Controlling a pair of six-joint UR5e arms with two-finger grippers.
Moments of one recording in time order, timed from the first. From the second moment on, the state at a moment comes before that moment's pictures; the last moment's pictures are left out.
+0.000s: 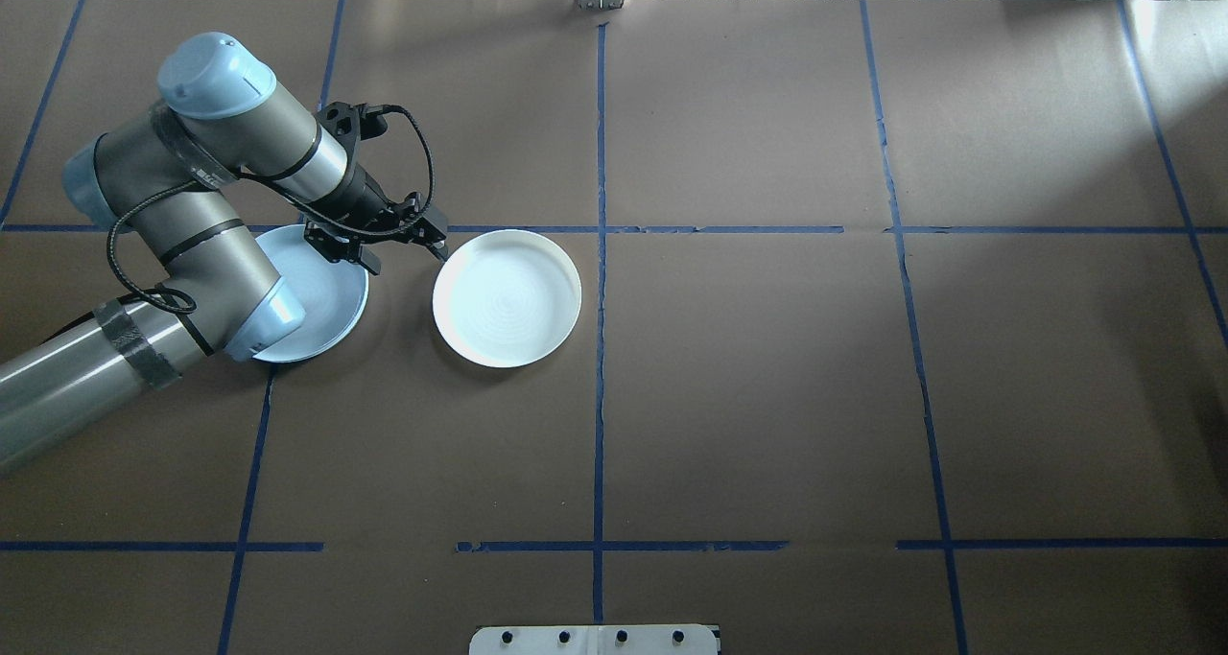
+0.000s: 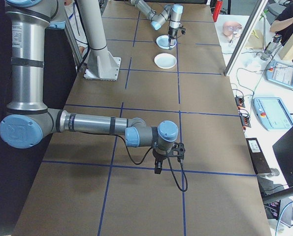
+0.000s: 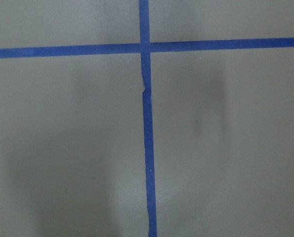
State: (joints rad) left arm -0.80 -2.14 -1.37 -2.10 -2.35 -1.15; right arm 1.41 -1.65 1.57 -1.44 2.31 0.21
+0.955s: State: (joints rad) left arm -0.74 -2.16 -1.31 -2.16 -2.33 -1.18; right arm 1.41 -1.65 1.57 -1.44 2.31 0.21
